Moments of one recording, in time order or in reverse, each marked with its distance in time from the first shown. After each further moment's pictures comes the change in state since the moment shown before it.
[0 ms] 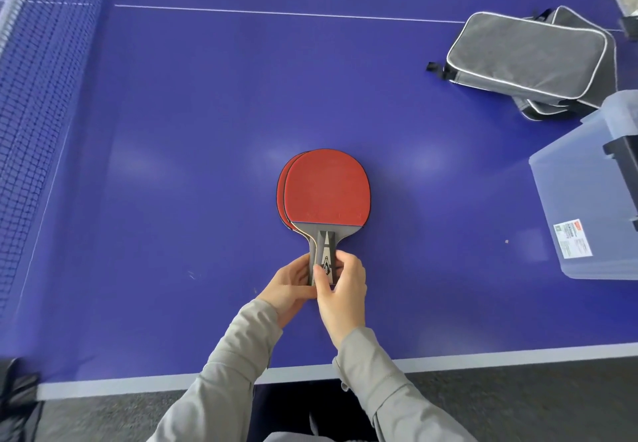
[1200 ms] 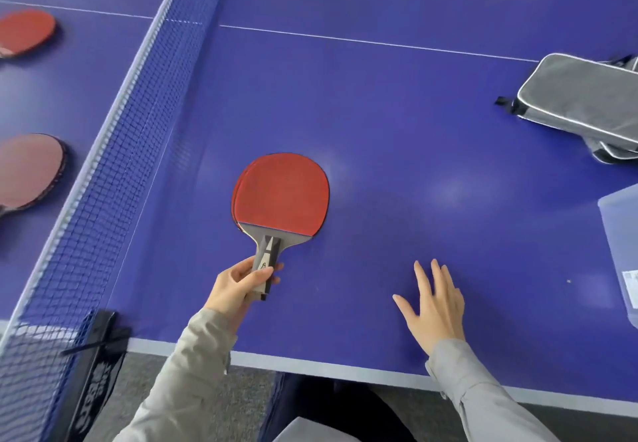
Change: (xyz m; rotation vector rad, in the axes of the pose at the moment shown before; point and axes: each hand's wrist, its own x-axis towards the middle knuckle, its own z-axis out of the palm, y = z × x) left_hand -0.117 0.059 -0.099 0.082 0.536 0.126; right_hand 0.026 0.058 -0.042 -0.903 -0.183 -0.211
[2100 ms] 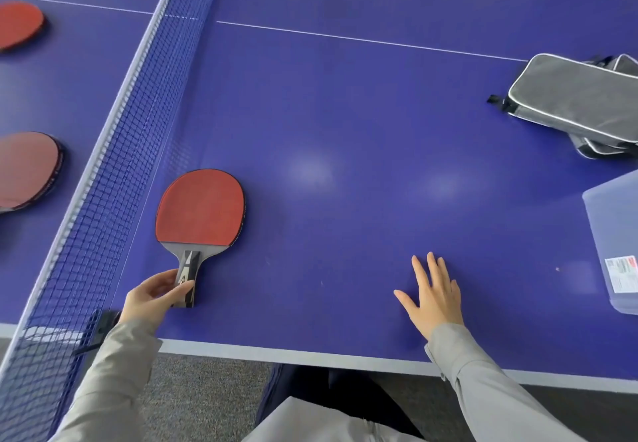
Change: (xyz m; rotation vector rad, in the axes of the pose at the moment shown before) left_hand -0.001 -0.011 -0.138 0.347 0.441 0.002; right_hand 0.002 -0.006 -0.006 -0.108 -0.115 0.014
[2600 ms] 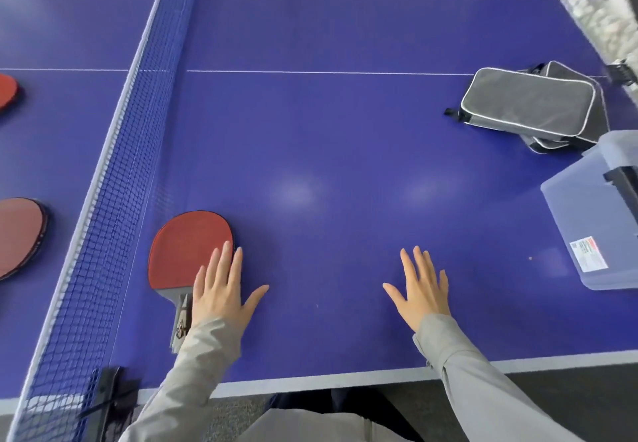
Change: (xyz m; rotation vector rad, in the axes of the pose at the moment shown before) left_hand -0.033 0.072 0.091 1.041 0.007 0.755; right_hand 0.000 -0.019 -0.028 0.086 0.072 0.078
